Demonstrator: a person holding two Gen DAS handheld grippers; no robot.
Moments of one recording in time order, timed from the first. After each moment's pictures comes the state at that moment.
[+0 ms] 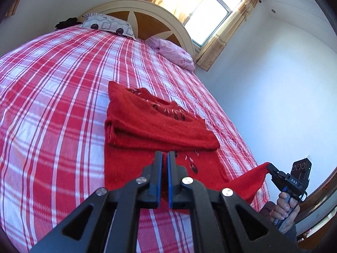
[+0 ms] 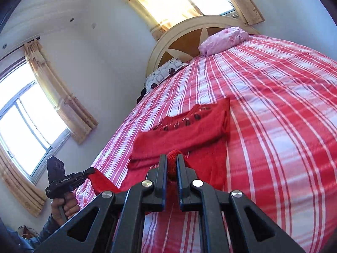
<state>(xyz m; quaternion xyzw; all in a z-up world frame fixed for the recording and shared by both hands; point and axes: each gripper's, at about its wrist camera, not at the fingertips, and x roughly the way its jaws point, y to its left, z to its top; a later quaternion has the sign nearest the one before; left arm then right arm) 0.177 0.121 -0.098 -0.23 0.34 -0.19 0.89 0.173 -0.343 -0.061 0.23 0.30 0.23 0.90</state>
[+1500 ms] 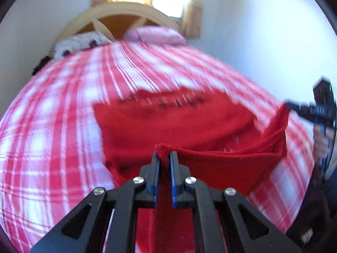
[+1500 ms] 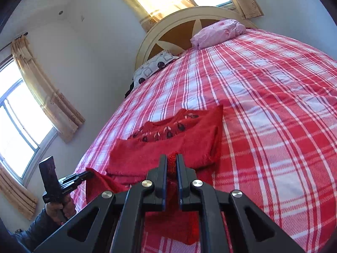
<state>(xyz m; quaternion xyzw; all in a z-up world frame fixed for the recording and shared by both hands) 0.245 0.073 -0.102 0.00 0.35 -0.18 0.92 0.275 -0.343 -0.076 0.22 0.33 0.21 0.89</state>
